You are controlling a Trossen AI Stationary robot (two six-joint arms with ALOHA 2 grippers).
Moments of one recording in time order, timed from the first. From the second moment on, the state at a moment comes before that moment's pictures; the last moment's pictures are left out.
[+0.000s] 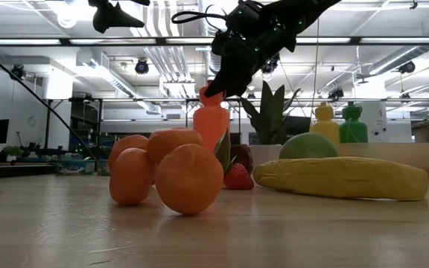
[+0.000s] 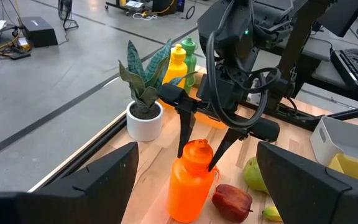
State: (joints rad) left arm 0.26 0.87 0.99 -0.46 -0.12 -0.18; right arm -0.33 1.79 1.38 -0.33 -0.27 -0.18
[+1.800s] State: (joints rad) left arm 0.26 0.87 0.99 -0.48 -0.12 -0.18; right arm -0.34 1.02 1.30 -1.02 0.41 0.34
